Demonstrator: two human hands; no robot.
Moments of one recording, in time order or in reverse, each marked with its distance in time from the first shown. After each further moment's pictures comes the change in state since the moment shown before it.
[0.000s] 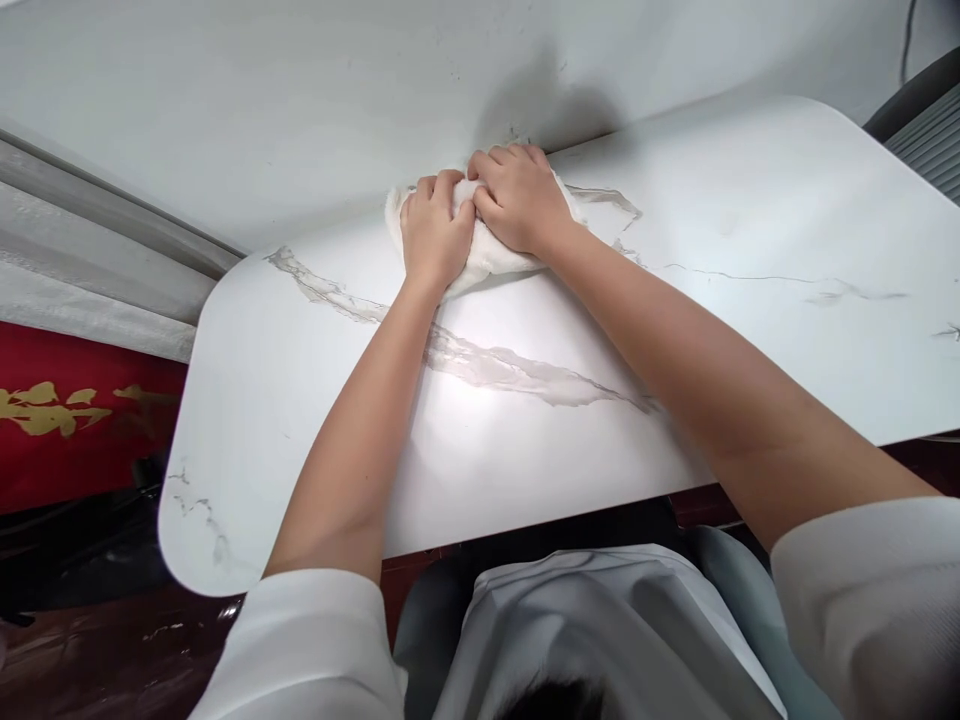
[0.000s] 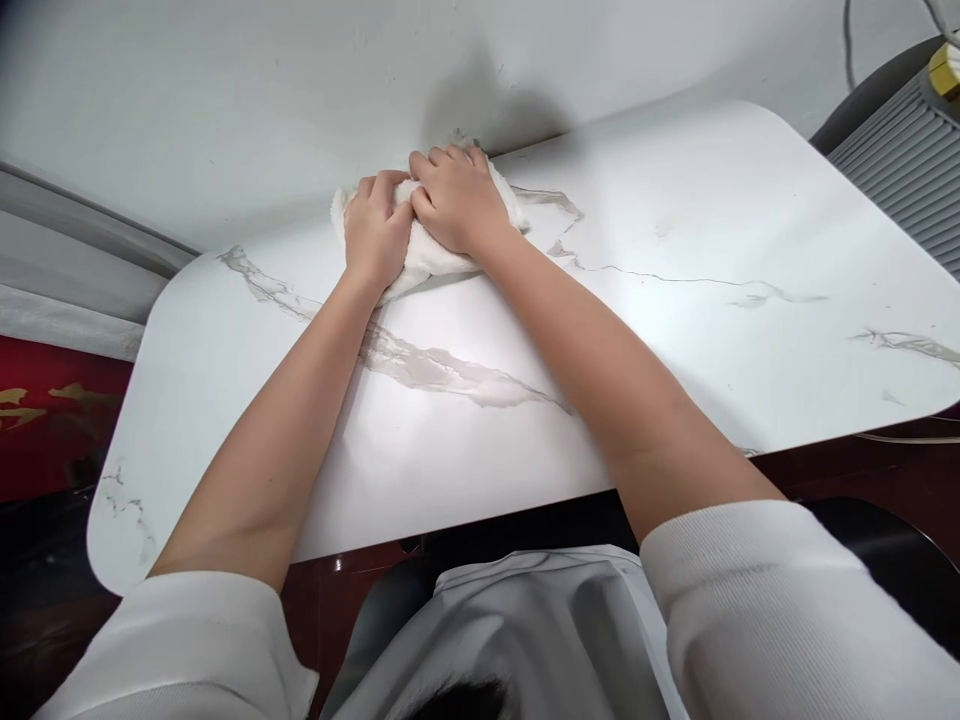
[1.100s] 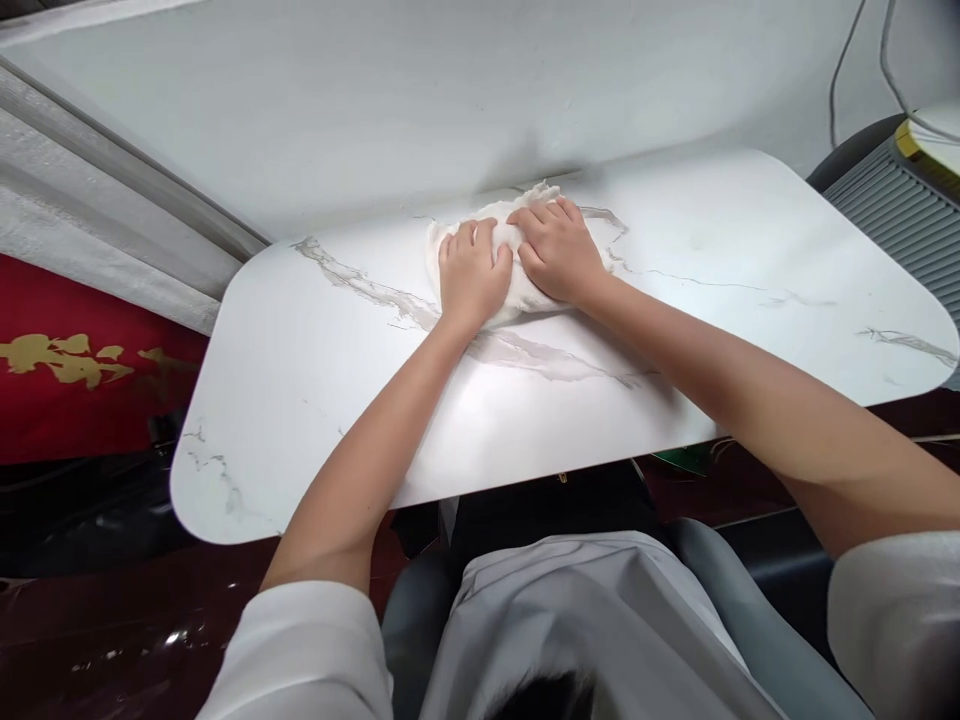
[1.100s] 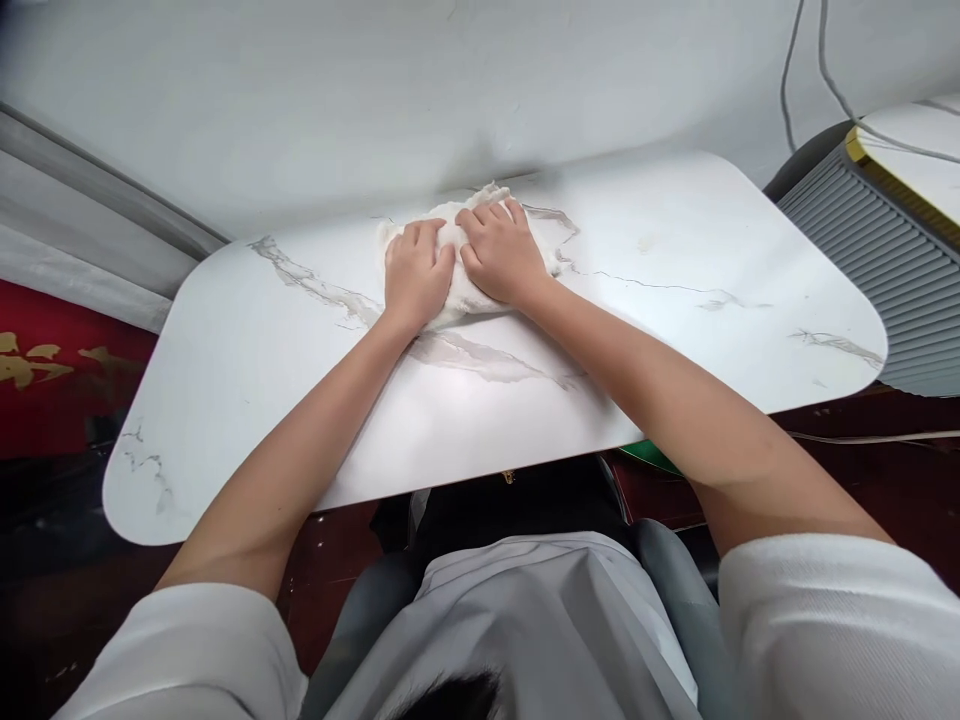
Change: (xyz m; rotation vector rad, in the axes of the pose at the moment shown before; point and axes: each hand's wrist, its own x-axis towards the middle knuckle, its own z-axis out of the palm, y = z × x) left_hand -0.063 0.022 0.006 0.002 0.028 0.052; right_hand -0.084 -0.012 -0.028 -0.205 0.012 -0.054
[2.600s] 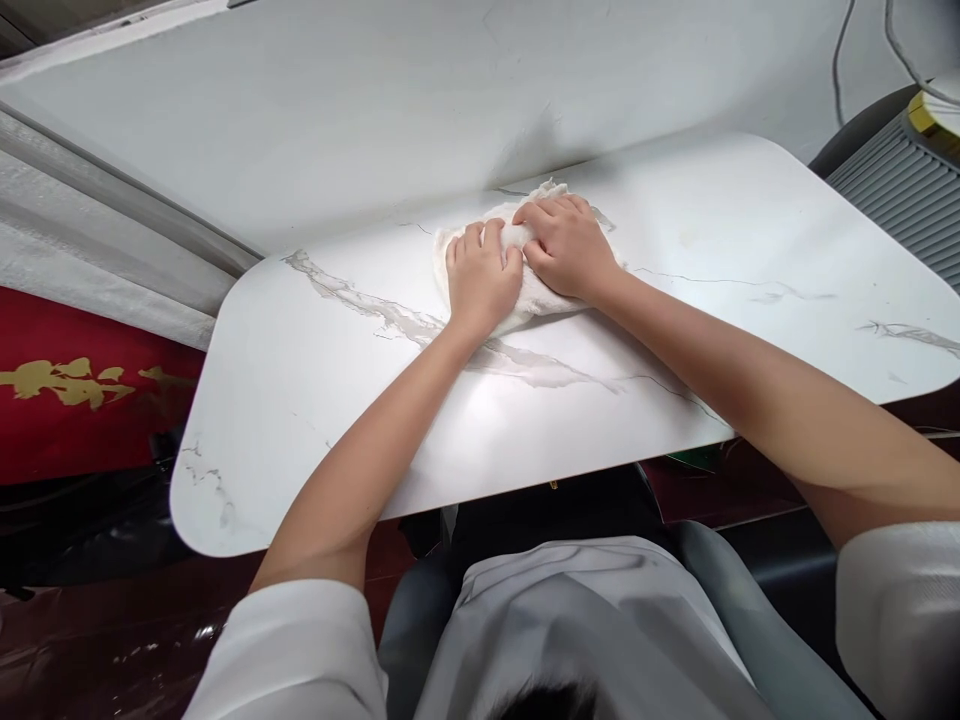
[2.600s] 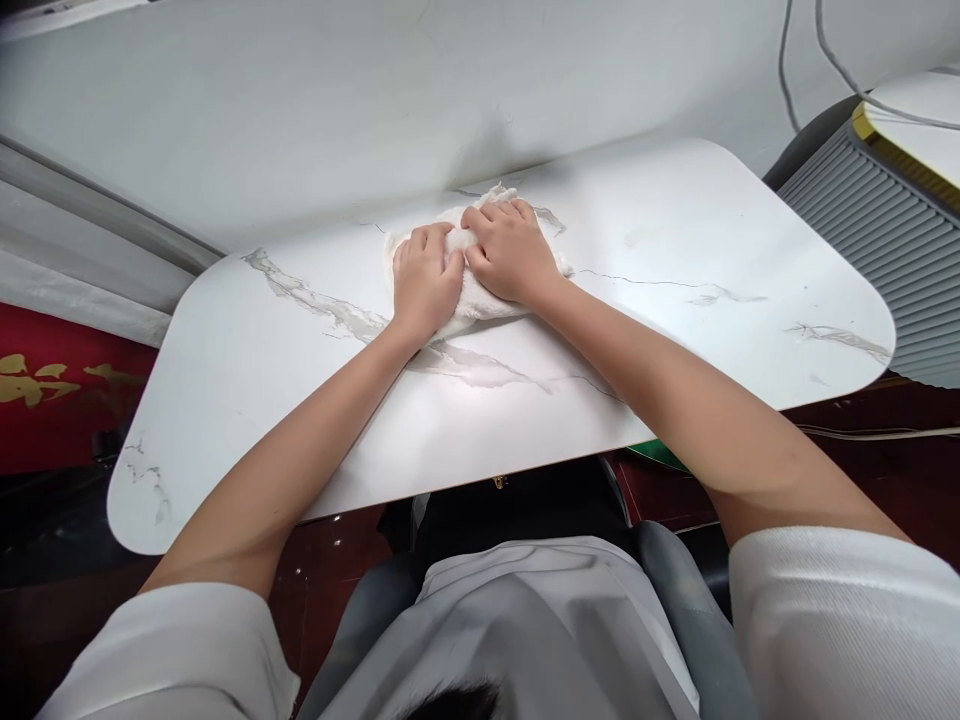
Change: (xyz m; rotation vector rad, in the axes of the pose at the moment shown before) left_hand -0.005 0.028 0.010 -0.007 -0.009 0.022; right_hand -0.013 0.021 -0.015 0.086 0.019 0.026
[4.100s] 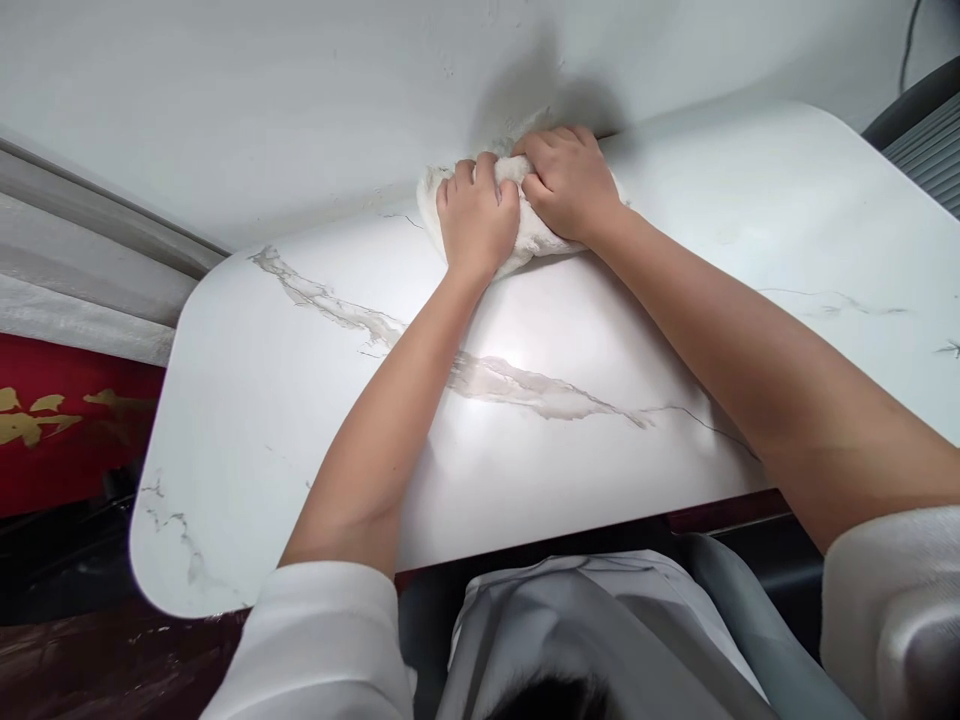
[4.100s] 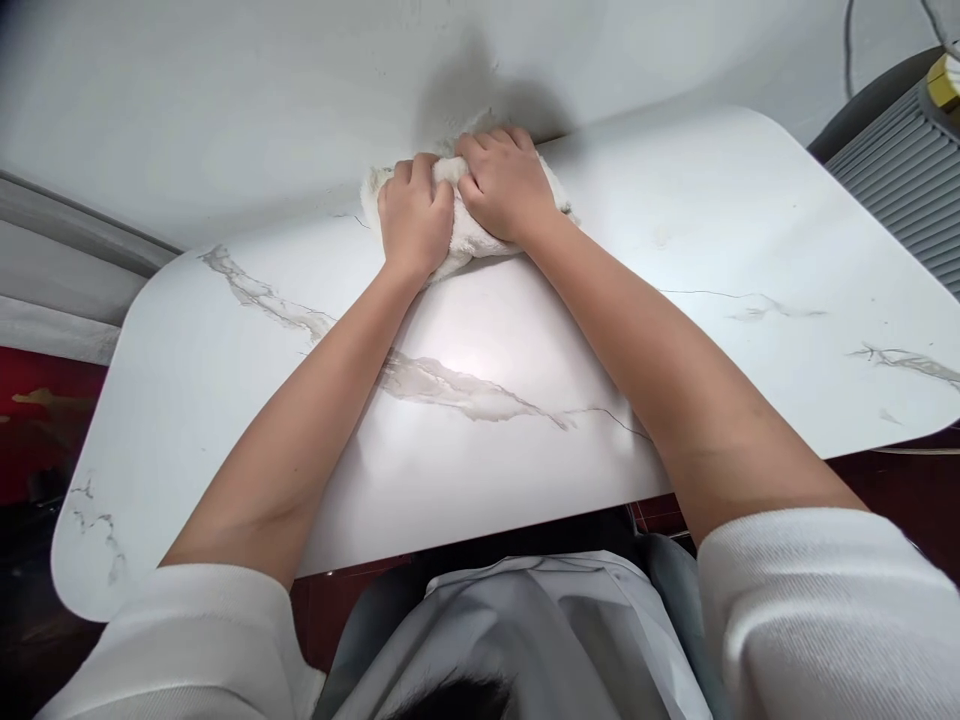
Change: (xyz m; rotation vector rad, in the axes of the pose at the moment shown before) left_hand 0.079 -0.008 0.016 0.066 -0.018 -0.113; right_hand 0.070 0.025 0.008 -0.137 -0.042 0.069
